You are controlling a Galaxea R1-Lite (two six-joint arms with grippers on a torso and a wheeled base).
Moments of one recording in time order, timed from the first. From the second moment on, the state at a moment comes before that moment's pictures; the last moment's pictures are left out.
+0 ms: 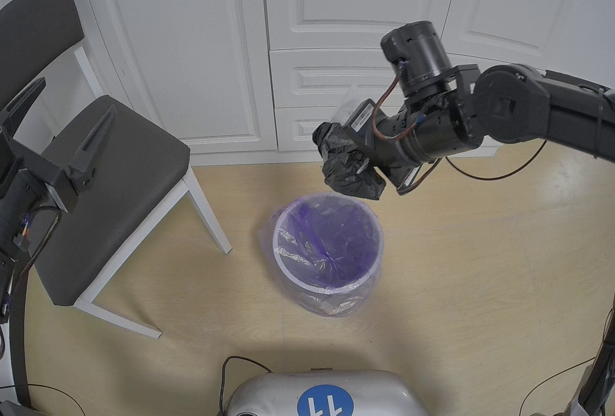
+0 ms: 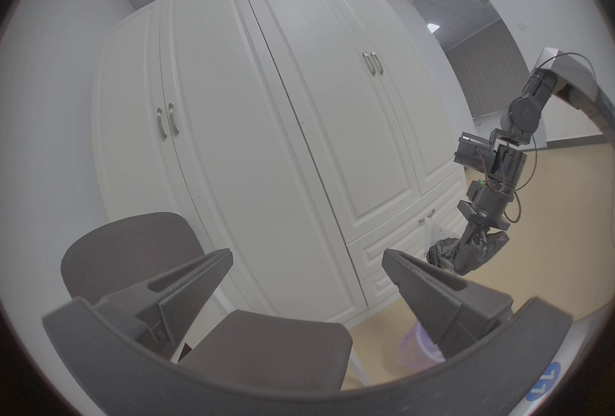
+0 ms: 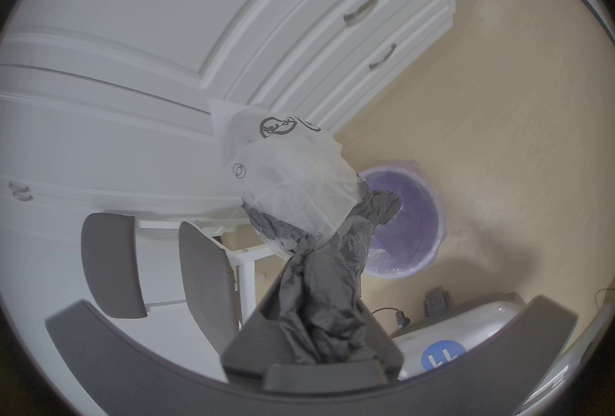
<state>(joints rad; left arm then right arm) -0.53 1.12 -0.44 -1.08 0.29 0.58 0.66 2.06 -1.92 0.43 -0.12 1.08</state>
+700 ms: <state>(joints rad) -0.46 1.24 -0.44 -1.15 0.59 0.61 0.59 2.41 -2.00 0.43 0.13 1.19</state>
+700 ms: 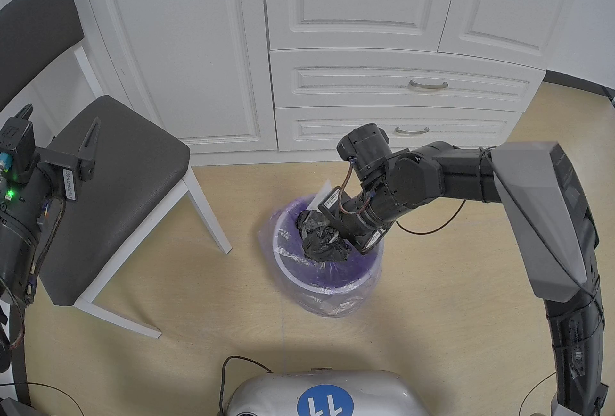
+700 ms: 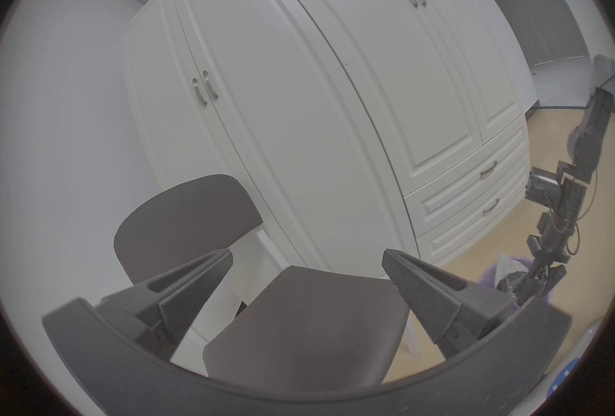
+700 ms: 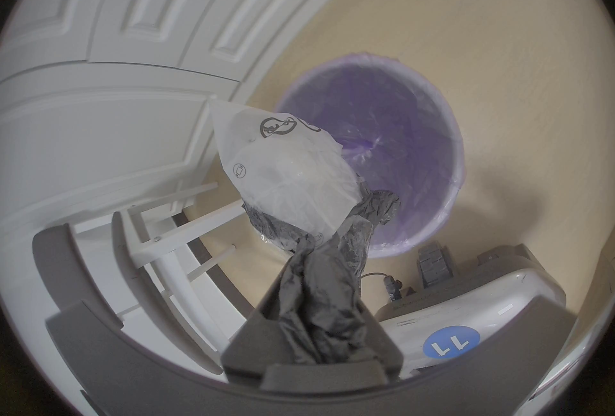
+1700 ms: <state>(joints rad) -0.33 1.24 -0.46 -1.15 0.64 0.60 0.58 2.60 -2.00 0.29 0.02 1.18</state>
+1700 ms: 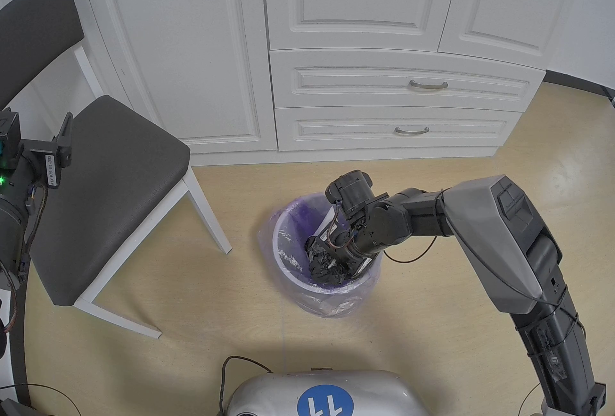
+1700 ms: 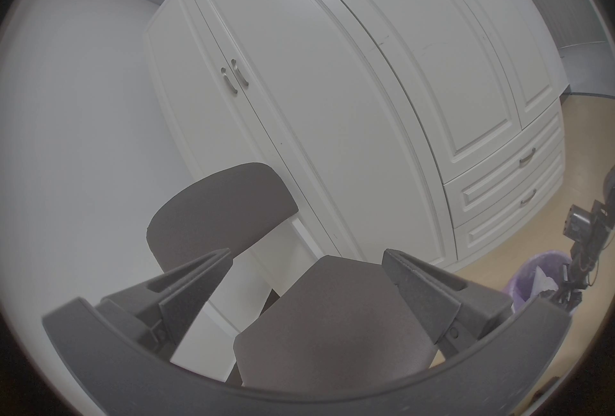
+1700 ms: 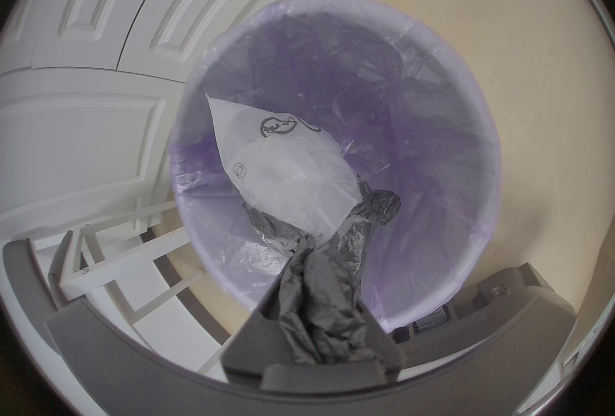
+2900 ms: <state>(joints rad) -0.27 1.27 -0.47 -1.06 0.64 0.61 0.57 2.65 -2.00 0.21 -0.02 1.18</state>
